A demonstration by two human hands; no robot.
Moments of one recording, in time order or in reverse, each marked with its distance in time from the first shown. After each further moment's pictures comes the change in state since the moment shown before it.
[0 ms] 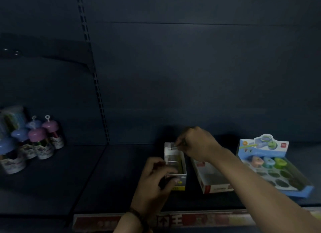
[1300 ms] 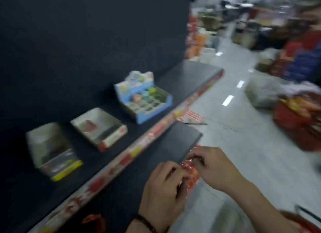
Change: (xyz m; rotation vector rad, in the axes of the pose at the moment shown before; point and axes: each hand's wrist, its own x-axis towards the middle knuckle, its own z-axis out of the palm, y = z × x) left_hand -0.123 0.090 0.149 -0.178 -0.573 0.657; right_hand -0.375 0.004 0.062 0.248 0.202 0.974
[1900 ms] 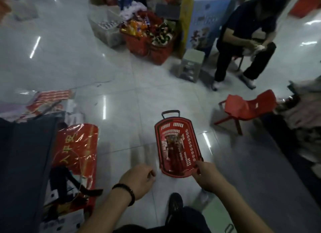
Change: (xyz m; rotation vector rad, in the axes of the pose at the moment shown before) left_hand -0.029 0.250 0.411 -0.008 -1.401 0.144; right_hand -0.477 0.376 0.001 0.293 -0.003 1.296
